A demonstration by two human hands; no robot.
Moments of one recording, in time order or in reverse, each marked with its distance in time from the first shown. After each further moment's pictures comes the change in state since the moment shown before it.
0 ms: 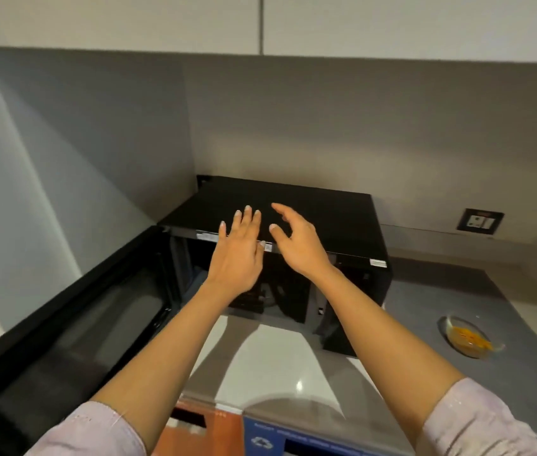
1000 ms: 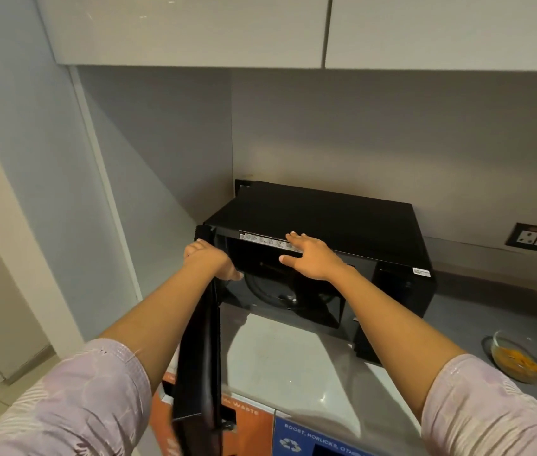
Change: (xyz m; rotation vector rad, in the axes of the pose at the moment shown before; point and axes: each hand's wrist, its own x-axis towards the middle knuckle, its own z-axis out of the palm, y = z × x) left_hand -0.004 -0.085 -0.063 0.529 -0.715 -0.676; right_hand 0.023 0.004 0.046 -0.400 -0.448 0.033
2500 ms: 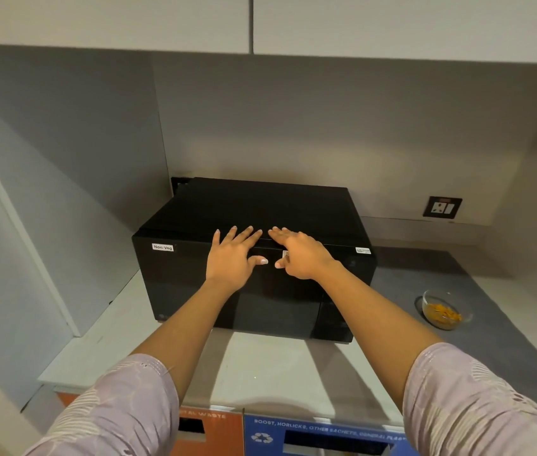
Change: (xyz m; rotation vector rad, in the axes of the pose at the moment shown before) left_hand 0.018 0.113 0.041 -0.288 0.672 0.714; right_hand -0.034 0.052 -0.012 -0.263 0.138 0.114
